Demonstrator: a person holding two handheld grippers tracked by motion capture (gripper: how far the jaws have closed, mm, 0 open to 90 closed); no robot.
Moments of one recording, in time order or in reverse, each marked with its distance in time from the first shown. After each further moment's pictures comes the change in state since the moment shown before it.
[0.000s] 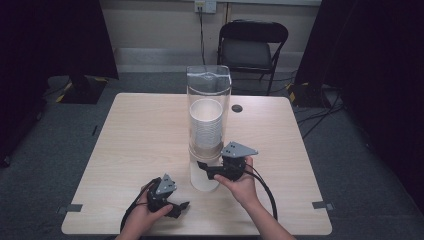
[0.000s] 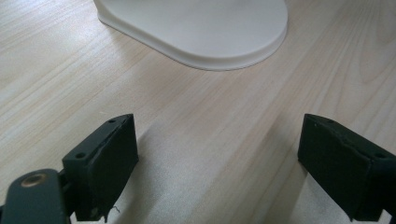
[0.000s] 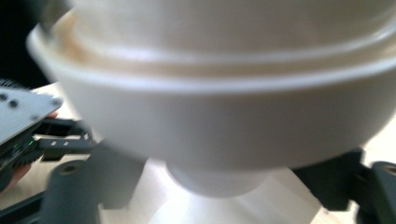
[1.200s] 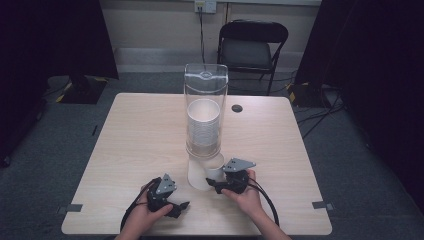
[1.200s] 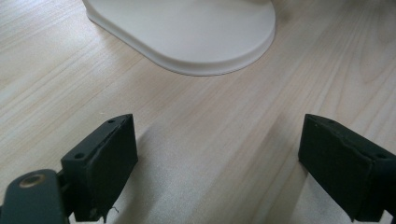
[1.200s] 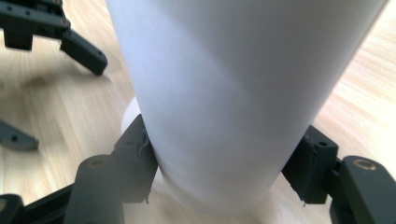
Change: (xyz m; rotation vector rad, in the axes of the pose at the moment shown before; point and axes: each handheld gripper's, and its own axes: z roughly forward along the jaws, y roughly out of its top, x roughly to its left) left arm 0.000 0.000 0.000 0.002 -0.003 0.000; right arm -0.010 -0.068 0.000 0.219 0.021 -0.014
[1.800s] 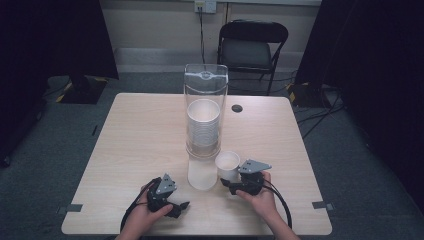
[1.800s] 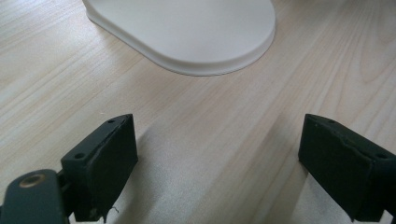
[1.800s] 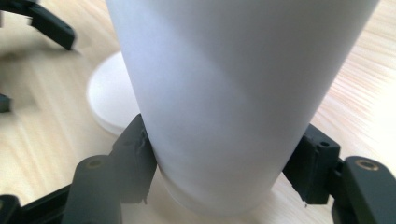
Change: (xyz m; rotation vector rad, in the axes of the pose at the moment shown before) left arm 0.000 0.000 0.000 0.000 0.001 0.000; right arm -0.021 -0.017 -0.032 0.021 -0.064 0.015
